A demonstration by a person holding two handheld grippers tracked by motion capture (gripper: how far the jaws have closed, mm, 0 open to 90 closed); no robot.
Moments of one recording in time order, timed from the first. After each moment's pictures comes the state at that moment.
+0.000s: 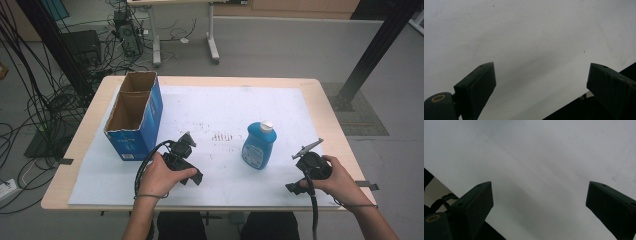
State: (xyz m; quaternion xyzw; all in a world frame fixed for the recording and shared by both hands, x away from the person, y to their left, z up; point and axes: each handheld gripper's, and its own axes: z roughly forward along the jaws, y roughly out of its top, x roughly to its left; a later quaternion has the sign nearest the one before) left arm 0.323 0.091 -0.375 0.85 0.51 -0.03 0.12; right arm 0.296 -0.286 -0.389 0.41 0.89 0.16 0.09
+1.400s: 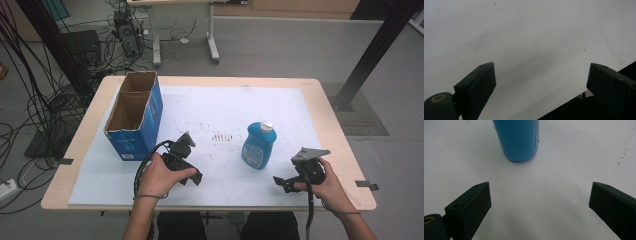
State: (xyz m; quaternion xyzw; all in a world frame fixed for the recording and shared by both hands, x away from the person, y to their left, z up) left arm 0.321 0.093 -0.373 0.85 0.52 -0.03 0.12; right arm 0.295 -0.286 -0.422 0.39 0.84 0.35 0.15
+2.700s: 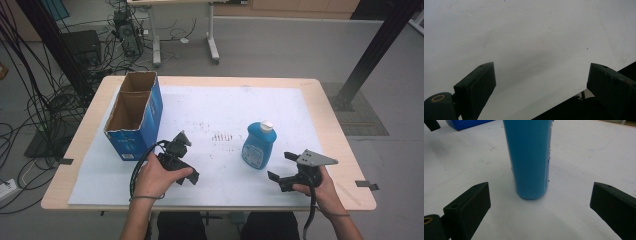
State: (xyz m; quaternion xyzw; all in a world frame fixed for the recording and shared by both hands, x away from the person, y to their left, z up) left arm 0.318 0.102 -0.369 0.84 0.53 -0.03 0.12; right arm 0.292 -0.285 -0.437 0.33 0.78 0.50 0.18
